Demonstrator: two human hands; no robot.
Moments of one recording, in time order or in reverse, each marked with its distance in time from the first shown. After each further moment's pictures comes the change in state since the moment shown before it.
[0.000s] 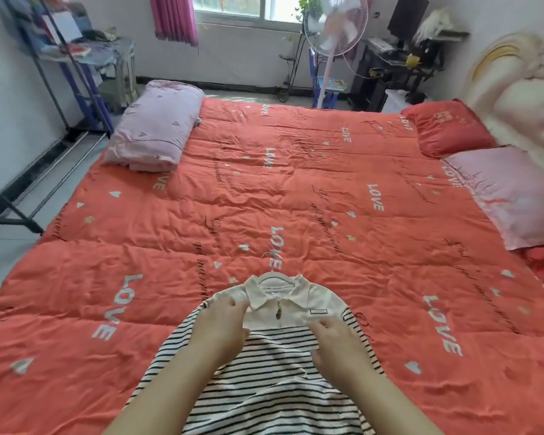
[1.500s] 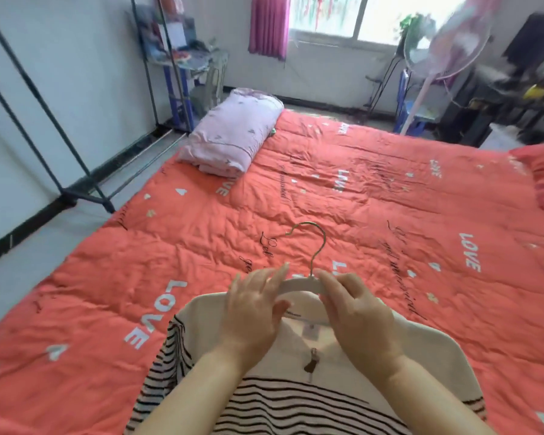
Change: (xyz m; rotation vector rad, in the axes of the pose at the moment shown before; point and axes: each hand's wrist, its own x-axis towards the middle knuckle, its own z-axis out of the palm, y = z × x) left_hand 0.092 -0.066 0.004 -0.362 0.827 0.076; right_hand 0.164 -0.066 -0.036 0.060 0.809 -0.526
